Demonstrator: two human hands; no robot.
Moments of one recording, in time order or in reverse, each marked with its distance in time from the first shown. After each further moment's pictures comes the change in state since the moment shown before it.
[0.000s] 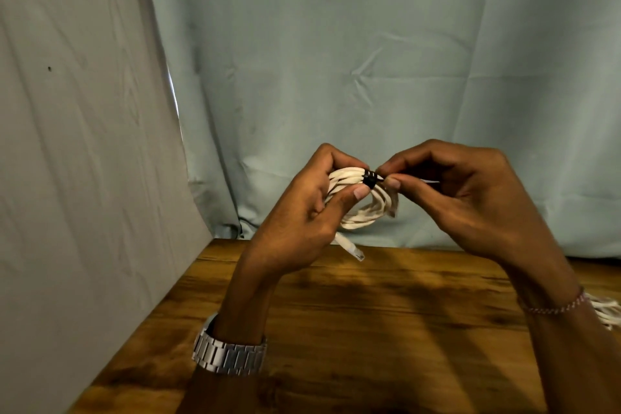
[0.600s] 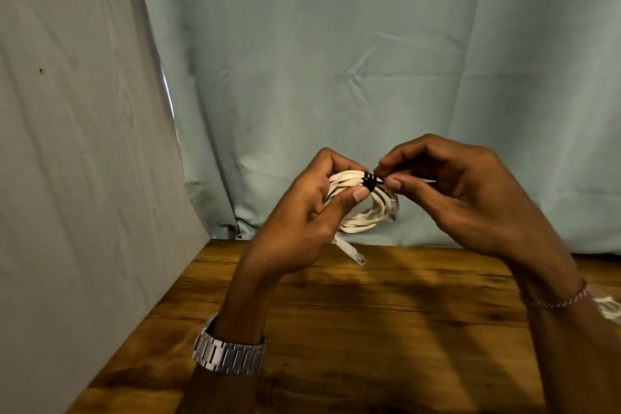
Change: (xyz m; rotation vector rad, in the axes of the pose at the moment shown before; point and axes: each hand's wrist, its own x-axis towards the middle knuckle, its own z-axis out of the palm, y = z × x) left_hand 0.001 -0.001 0.006 -0.005 -0.004 -0.055; right_hand 0.000 0.004 -0.008 -0.018 -0.071 0.074
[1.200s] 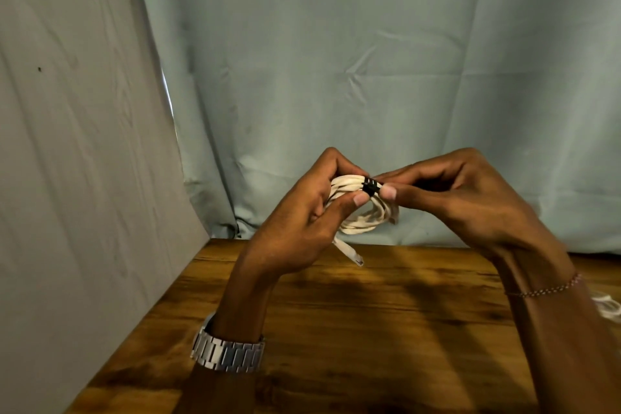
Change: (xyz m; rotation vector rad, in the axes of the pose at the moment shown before) left_hand -0.001 -0.002 -0.002 0.052 -0.063 0.042; right_hand -0.001 -0.005 0.000 0.299 -0.073 0.291
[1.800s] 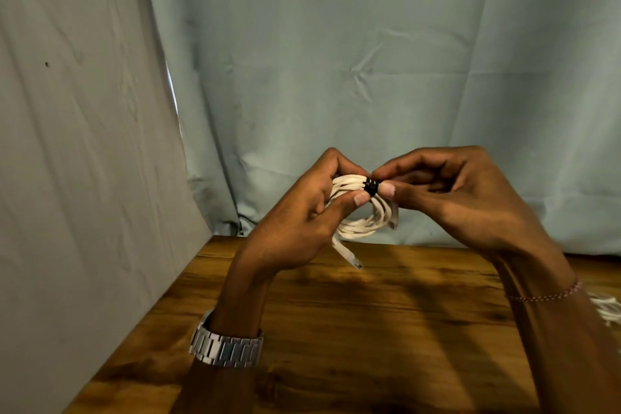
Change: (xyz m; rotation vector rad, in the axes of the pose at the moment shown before) left_hand -0.002 -0.001 -0.008 -0.005 -0.030 -0.038; right_hand 0.000 -0.004 0.009 -0.032 0.040 -0.032
